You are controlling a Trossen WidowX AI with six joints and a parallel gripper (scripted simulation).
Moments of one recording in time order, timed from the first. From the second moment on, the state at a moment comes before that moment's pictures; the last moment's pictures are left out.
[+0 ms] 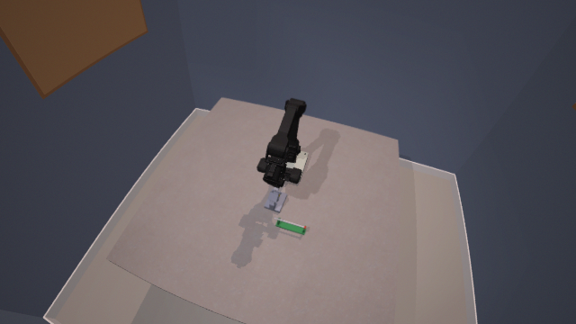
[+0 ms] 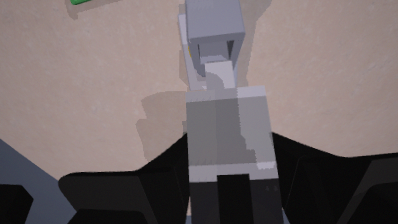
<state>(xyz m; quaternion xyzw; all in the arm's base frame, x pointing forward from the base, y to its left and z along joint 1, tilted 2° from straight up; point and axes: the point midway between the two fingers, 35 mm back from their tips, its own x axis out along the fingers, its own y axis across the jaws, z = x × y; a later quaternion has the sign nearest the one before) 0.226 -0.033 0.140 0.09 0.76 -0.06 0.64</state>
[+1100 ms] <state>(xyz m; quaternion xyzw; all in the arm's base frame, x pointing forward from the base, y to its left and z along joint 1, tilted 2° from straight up) 0.256 -0.039 0.113 0.09 0.76 -0.06 0.64</state>
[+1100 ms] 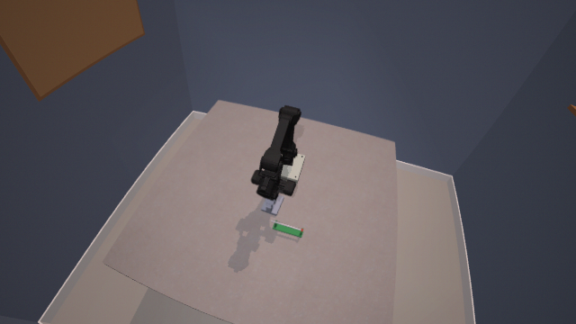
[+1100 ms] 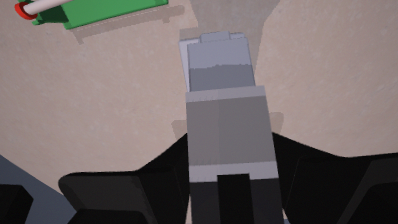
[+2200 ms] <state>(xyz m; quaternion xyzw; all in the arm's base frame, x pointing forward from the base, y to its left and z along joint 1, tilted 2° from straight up) 0.256 -0.039 0.112 0.09 0.76 -0.06 0.64</state>
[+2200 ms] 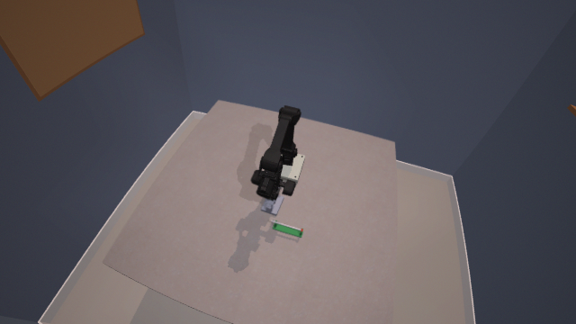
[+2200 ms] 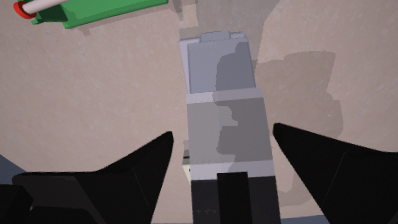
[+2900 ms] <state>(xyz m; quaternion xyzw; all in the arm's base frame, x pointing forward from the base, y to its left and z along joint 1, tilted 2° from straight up) 0.225 -0.033 0.135 0.09 0.77 -0.06 0.63</state>
